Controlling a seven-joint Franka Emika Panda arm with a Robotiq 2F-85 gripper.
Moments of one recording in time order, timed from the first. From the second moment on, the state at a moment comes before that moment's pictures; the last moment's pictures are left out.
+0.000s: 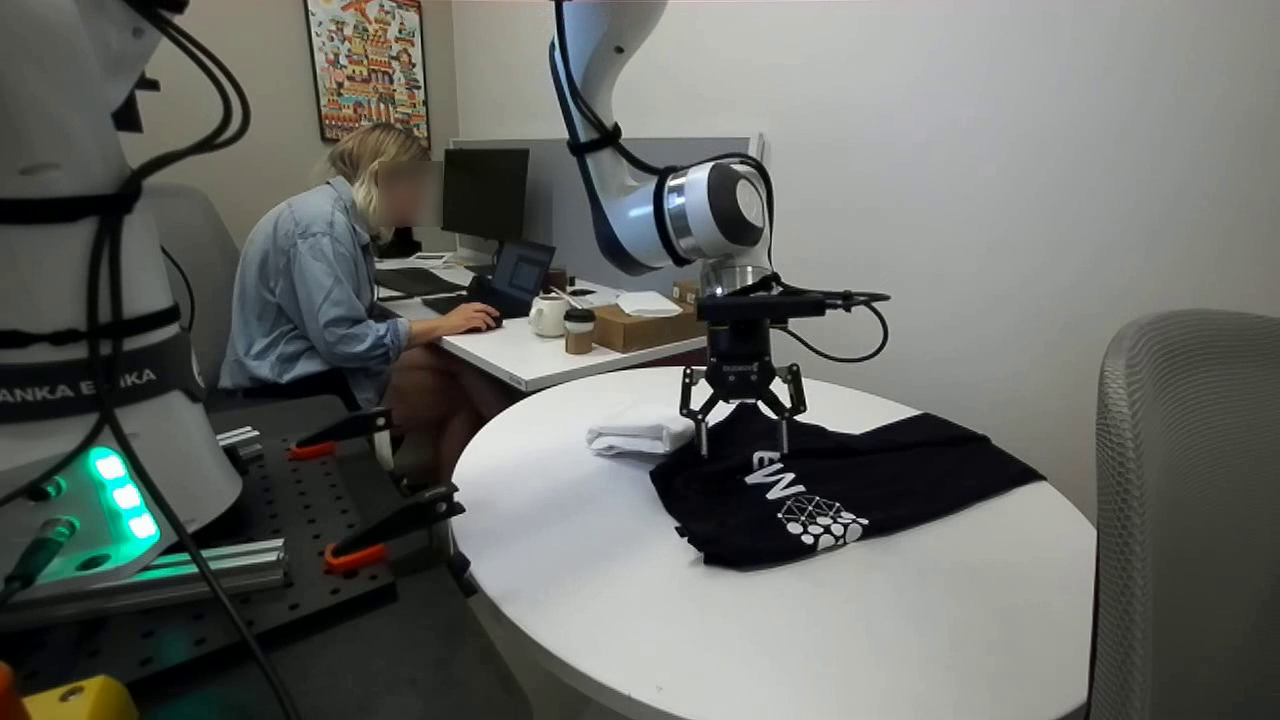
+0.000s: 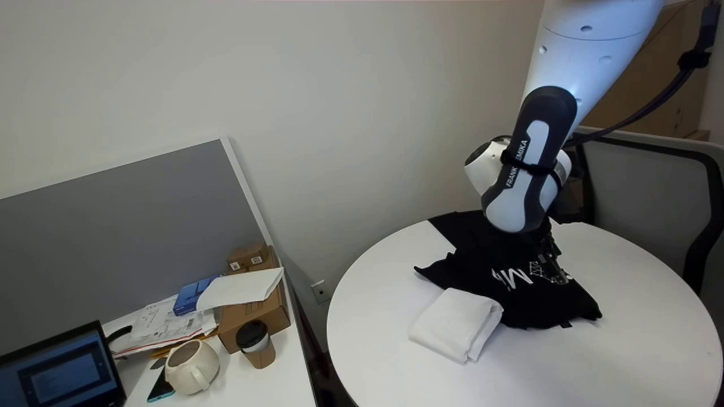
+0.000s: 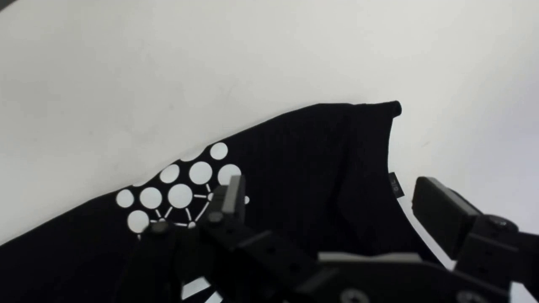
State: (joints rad) arm -0.12 0.65 -0.07 -1.97 -0.62 2.38 -0.53
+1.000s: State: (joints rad) arm -0.14 0.88 -0.08 -1.87 -0.54 2.37 -0.57
